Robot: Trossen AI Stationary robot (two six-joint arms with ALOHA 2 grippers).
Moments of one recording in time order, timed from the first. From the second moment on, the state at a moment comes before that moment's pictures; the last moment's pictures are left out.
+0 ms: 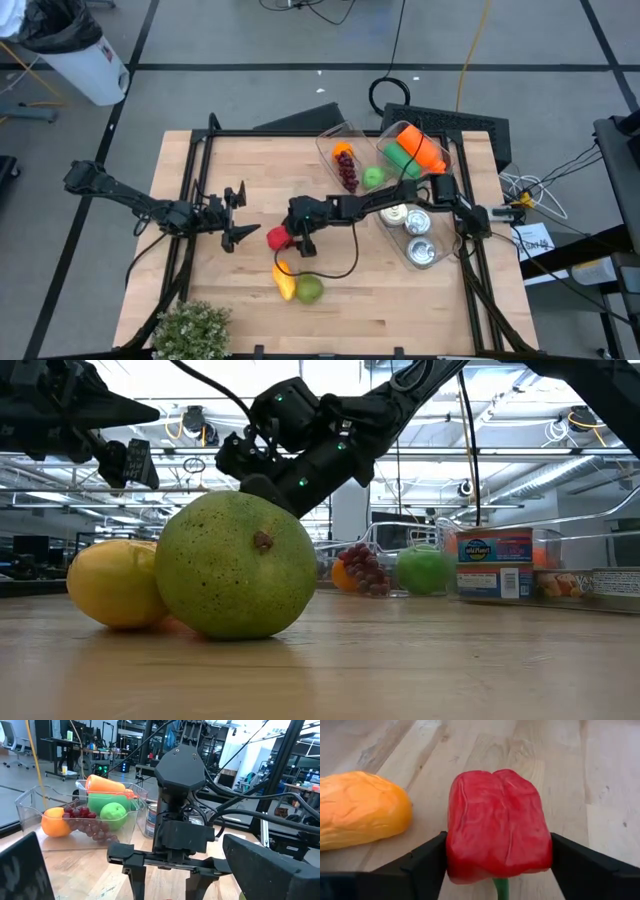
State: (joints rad) left arm -0.34 0.55 0.02 0.60 -0.45 -0.18; right arm 0.00 2.21 1.50 0.08 -0.19 -0.19
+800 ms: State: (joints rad) left arm -0.34 0.55 0.02 0.60 -0.45 -0.19; right arm -0.01 1.89 1.48 -0.26 0.05 -0.22
